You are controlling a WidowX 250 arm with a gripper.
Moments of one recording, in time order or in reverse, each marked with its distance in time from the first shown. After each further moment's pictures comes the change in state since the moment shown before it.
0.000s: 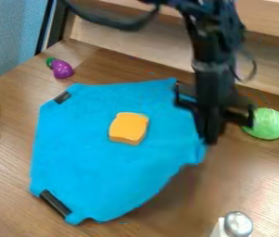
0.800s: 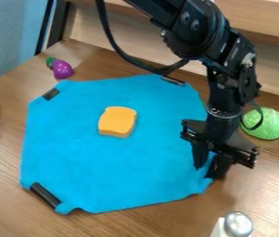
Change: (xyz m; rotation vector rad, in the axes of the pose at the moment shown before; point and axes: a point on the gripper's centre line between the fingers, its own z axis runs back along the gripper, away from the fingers) arm -0.012 -0.014 -0.068 0.092 0.087 -0.009
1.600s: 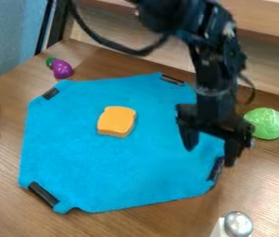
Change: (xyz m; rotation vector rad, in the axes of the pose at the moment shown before) arm 0.004 0.010 0.028 -0.077 -0.060 -0.028
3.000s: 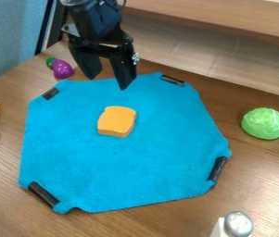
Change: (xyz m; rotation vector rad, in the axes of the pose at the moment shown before) arm -0.031 0.125 0.119 0.050 -0.170 0.032
